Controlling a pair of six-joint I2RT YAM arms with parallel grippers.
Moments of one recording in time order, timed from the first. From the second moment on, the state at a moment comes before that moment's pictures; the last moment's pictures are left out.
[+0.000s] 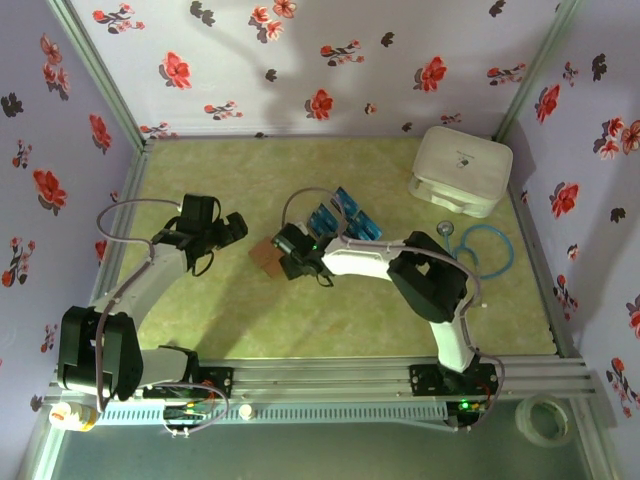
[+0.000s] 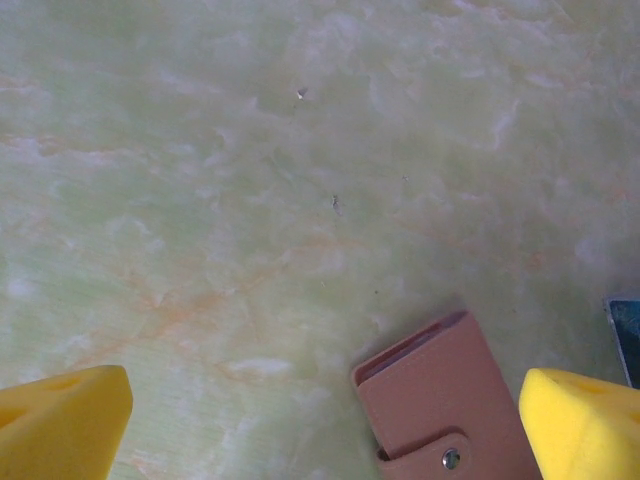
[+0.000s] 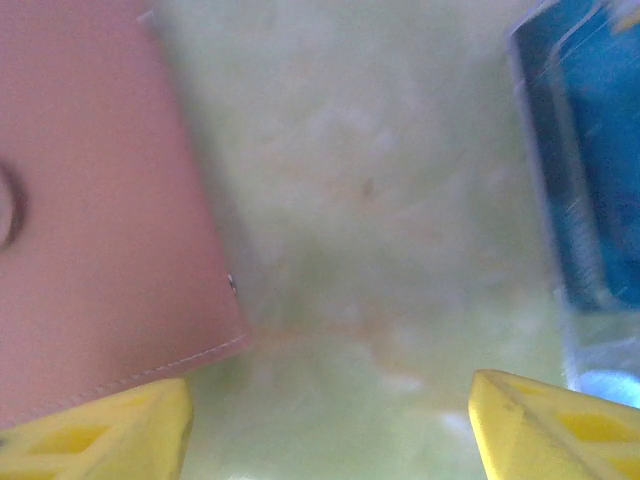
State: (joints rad) left arm -0.25 1.28 0.83 -0.44 -0.08 -0.62; right arm 0.97 2.02 1.35 -0.42 0.29 0.41
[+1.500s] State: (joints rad) left arm -0.35 1.76 1.00 -0.27 0.21 -0.56; right arm 0.89 1.65 0.95 -0.21 0.04 0.62
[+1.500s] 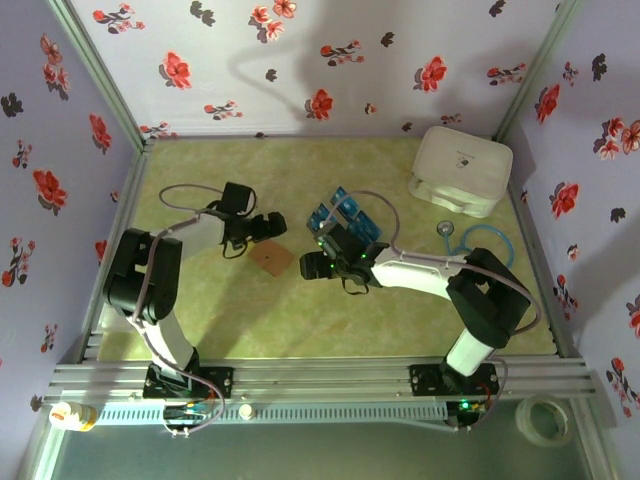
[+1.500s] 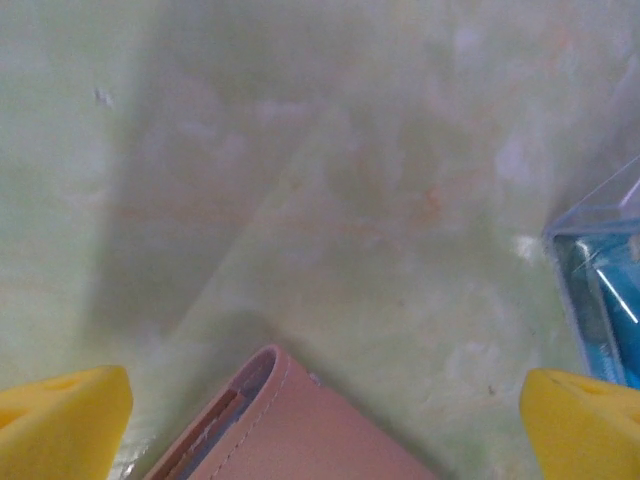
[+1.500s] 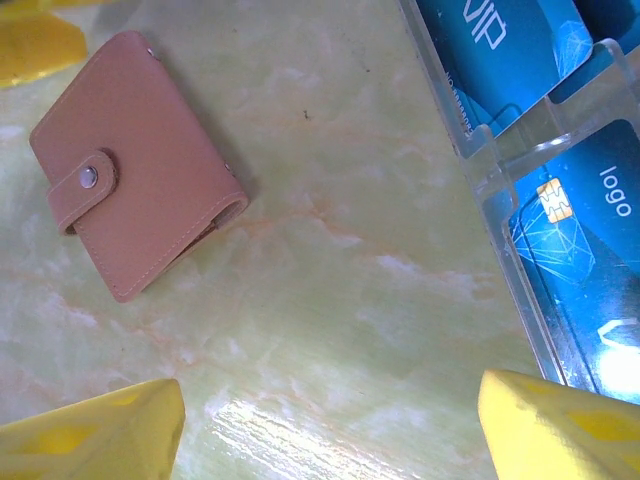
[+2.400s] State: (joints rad) left arm -0.43 1.23 0.63 -0.25 0.10 -0.82; right arm 0.89 1.83 1.05 -0.12 -0.12 0.68
